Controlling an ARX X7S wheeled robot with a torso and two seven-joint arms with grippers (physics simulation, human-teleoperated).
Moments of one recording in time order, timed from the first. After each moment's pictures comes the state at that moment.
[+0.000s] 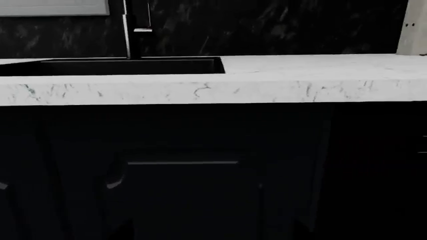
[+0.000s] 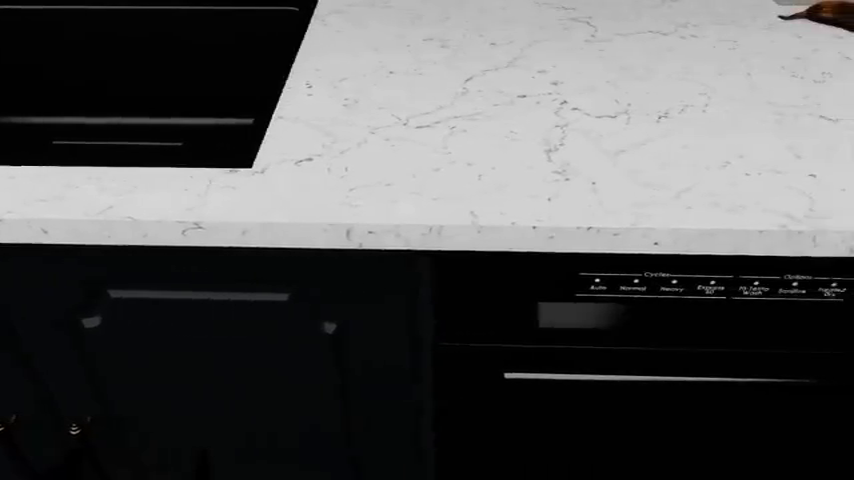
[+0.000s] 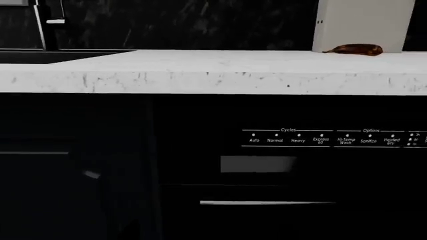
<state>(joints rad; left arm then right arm) 0.00 -0.09 0.09 0.02 -0.07 0.01 -0.10 -0.01 0.09 -0.10 0.00 0.08 -0.03 0.09</state>
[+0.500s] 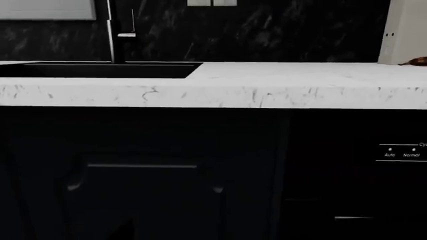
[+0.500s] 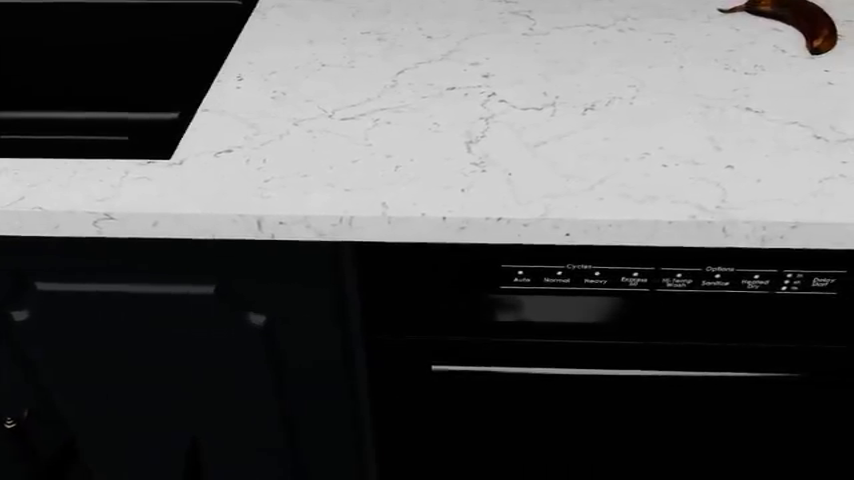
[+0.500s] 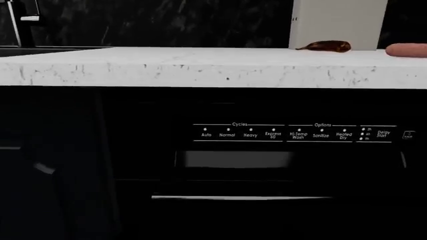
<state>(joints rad) 0.00 -0.11 0.11 0.04 -0.11 0.02 -0.14 -0.01 0.11 -0.13 0.00 0.10 -0.03 0.13</state>
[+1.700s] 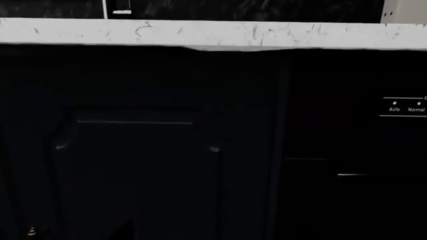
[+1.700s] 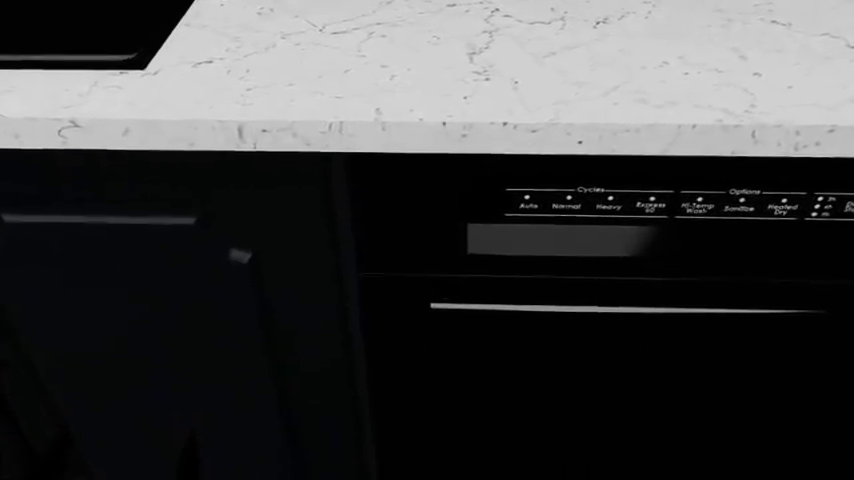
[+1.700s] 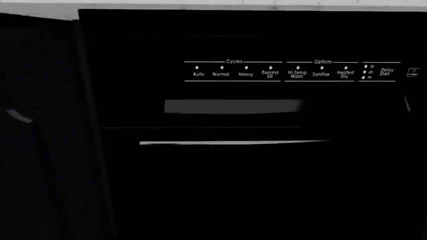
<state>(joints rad) 0.01 -0.16 0.16 0.09 -0.16 0.01 -0.18 -0.03 0.15 -0.17 -0.01 0.14 -0.05 0.19</state>
